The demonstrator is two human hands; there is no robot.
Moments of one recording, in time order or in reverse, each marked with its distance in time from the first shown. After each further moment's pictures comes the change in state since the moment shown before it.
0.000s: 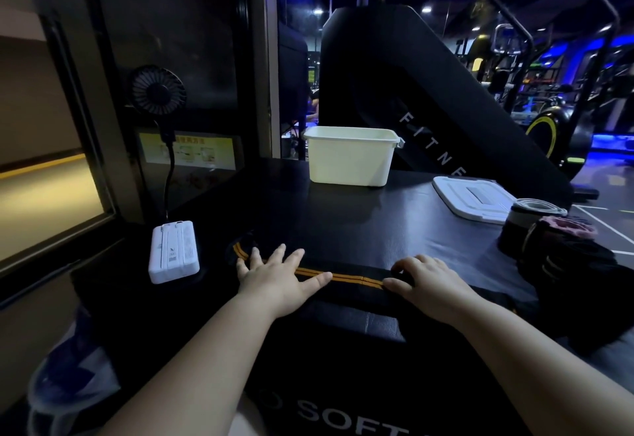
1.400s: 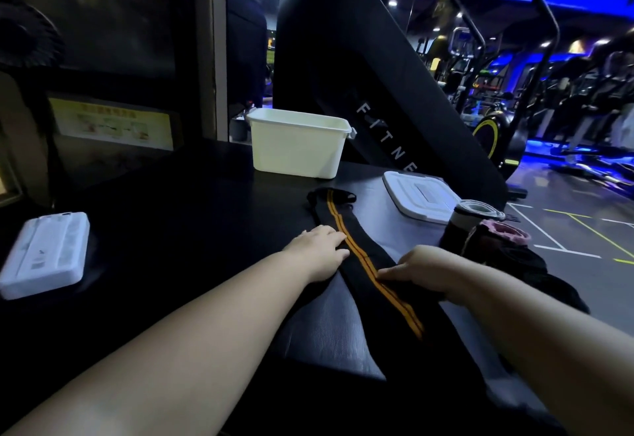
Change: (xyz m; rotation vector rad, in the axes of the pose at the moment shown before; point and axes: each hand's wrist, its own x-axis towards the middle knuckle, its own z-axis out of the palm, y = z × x) left_hand 0.078 0.149 0.011 -0.159 -0.060 0.441; right_hand 0.019 0.065 -0.061 0.230 -0.265 0.369
